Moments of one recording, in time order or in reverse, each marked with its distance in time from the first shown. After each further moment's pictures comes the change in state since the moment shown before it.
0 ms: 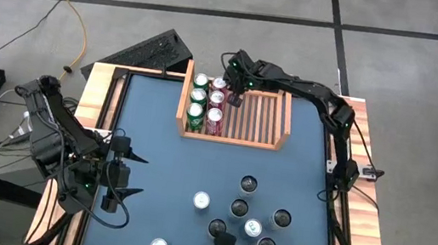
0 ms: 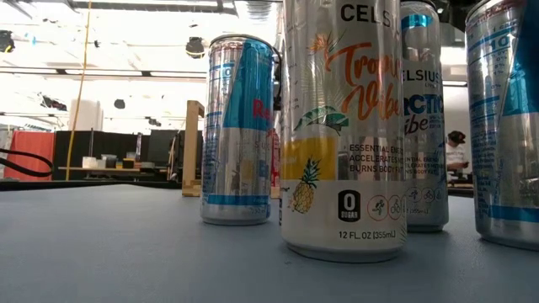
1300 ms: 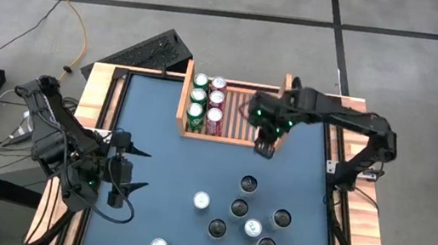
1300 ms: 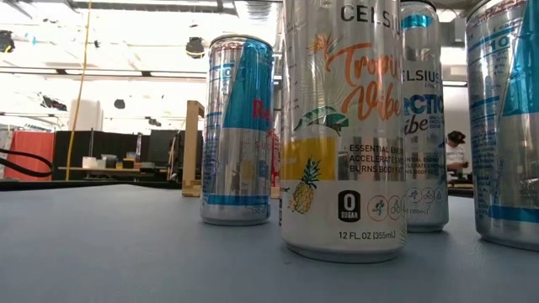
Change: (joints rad) left arm 0.032 0.000 0.000 0.012 -0.072 0.014; right arm 0.444 -0.476 0.000 -0.781 -0.078 0.569
